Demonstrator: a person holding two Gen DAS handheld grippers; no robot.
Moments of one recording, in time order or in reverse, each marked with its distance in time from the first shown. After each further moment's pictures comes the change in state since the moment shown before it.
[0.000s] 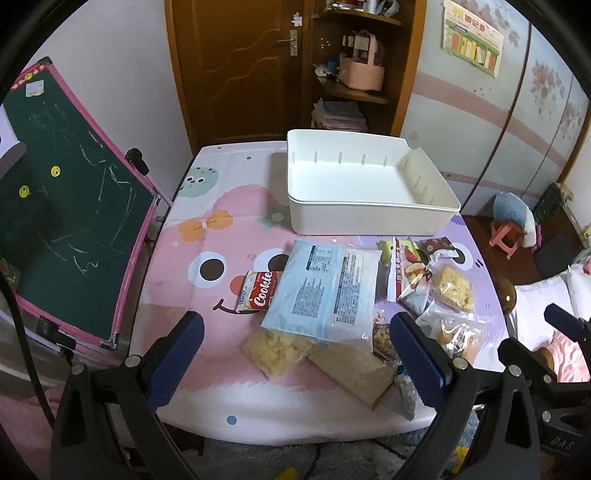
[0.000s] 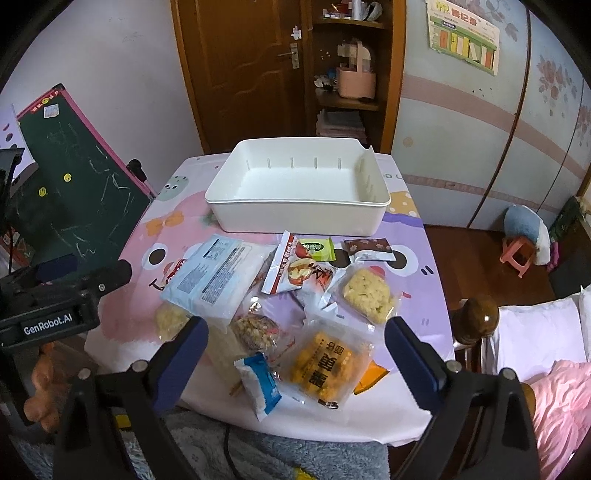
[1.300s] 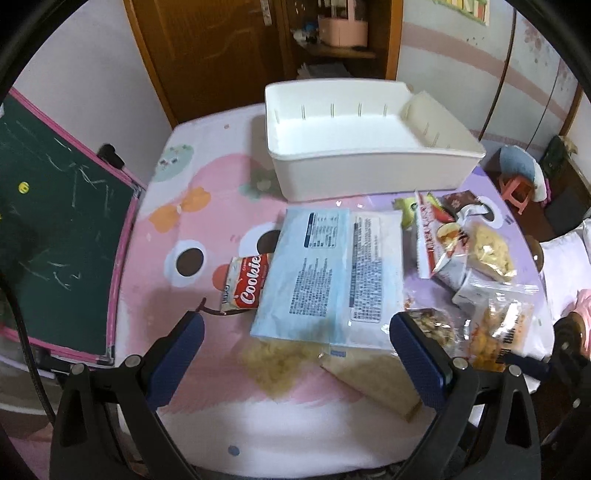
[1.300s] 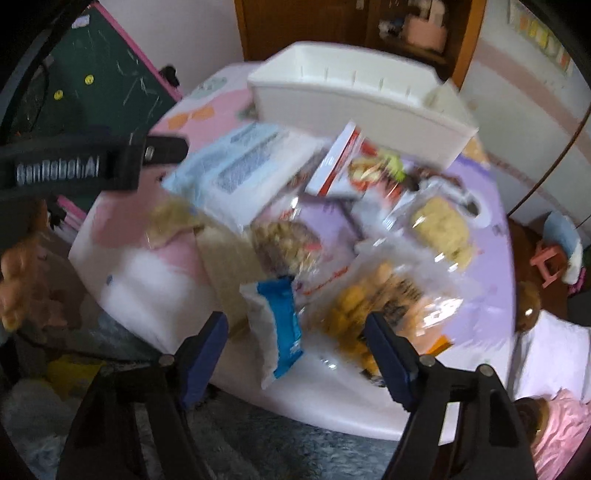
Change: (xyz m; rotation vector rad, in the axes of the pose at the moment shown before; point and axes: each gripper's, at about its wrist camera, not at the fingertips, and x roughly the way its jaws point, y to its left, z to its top) left arm 0.095 -0.013 0.000 0.119 0.126 0.035; right arm 0.106 0.027 -0.059 -0.171 0.303 0.127
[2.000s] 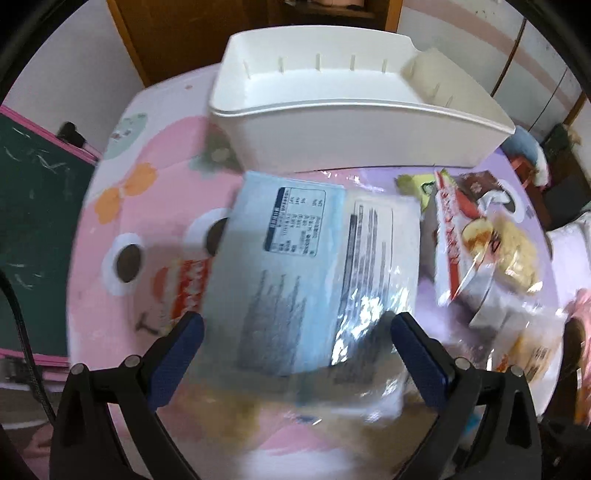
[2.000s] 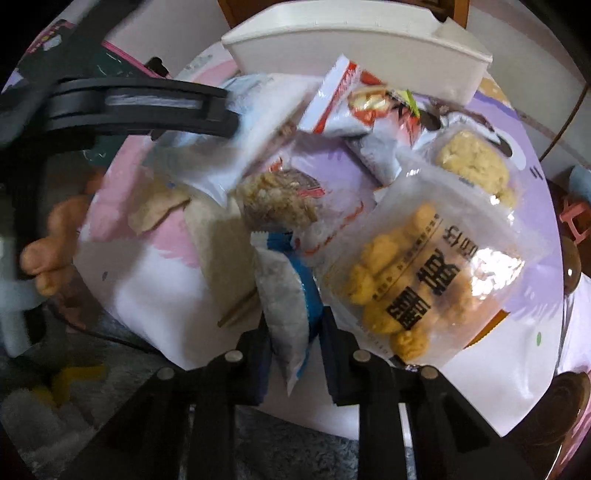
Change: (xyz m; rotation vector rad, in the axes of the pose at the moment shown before) left arm 0.086 -0.025 0.032 -0.008 0.148 -0.064; right arm 0.019 -0.023 -0.012 0.084 0.031 0.103
